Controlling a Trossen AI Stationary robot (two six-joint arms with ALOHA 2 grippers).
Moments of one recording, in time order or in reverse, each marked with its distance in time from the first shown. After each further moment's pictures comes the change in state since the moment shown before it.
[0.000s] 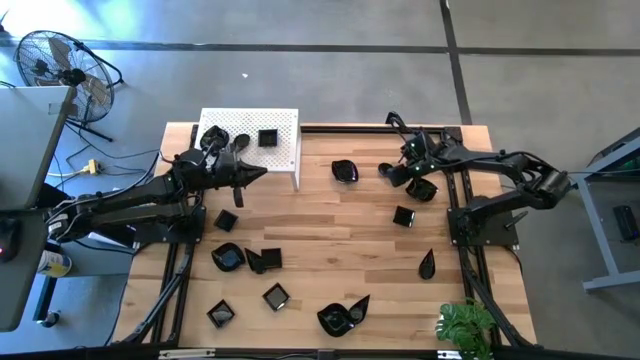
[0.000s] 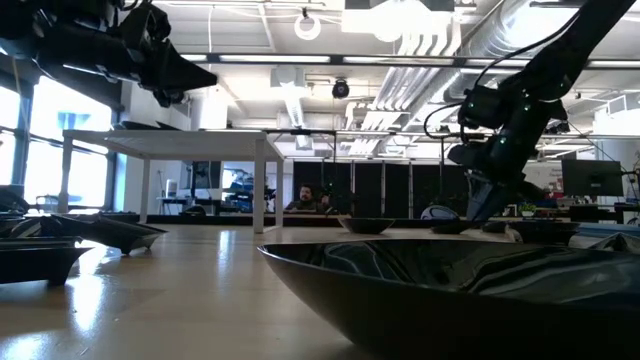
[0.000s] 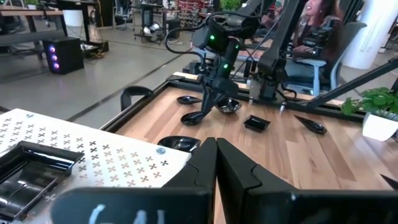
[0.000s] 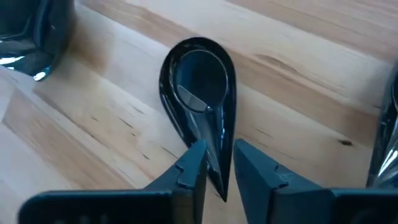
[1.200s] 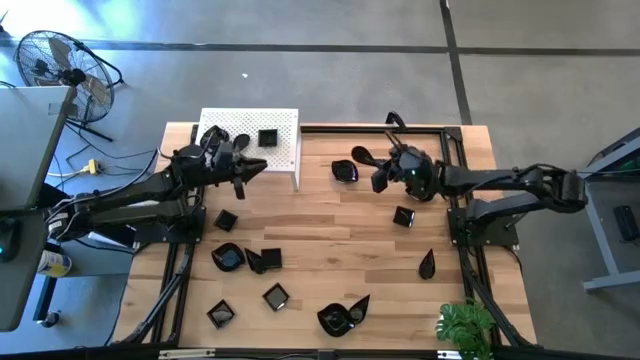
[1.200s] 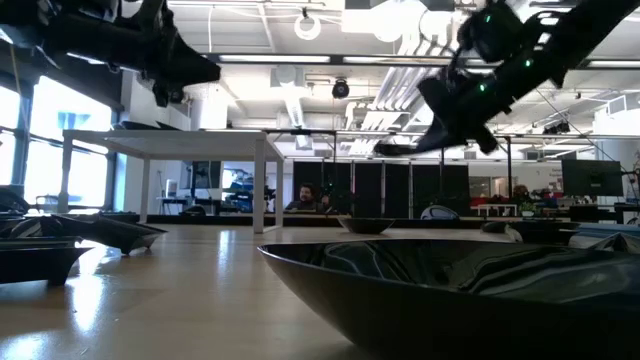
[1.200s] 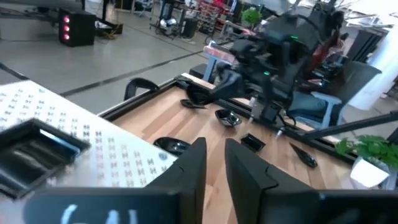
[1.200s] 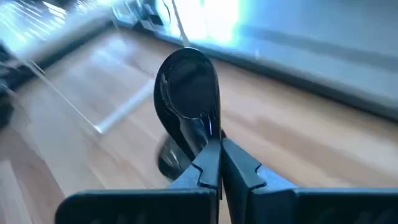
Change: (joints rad) left arm 0.001 0.021 0.077 -0.059 -0.064 -0.229; right arm 0.488 -0.184 -0.023 0.422 0.510 0.088
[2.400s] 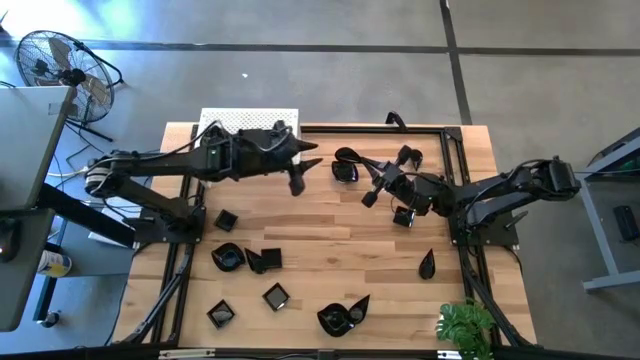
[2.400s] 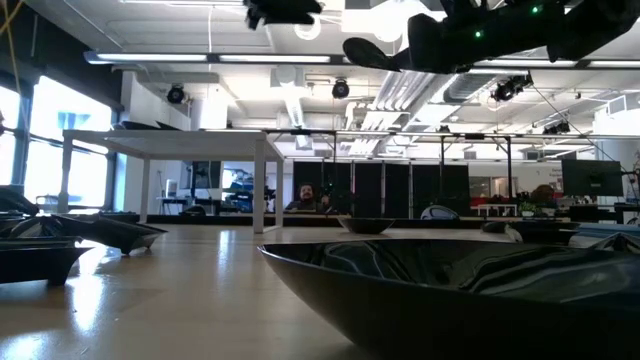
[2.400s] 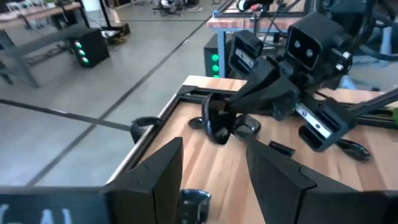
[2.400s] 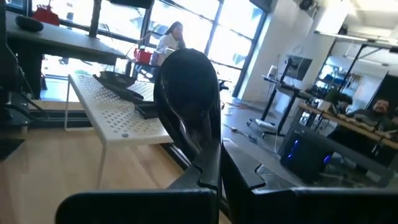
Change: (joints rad) left arm -0.312 0.679 0.800 -0.279 -0.380 0.338; right arm 0.340 0.093 0.002 0.678 0.356 -0.773
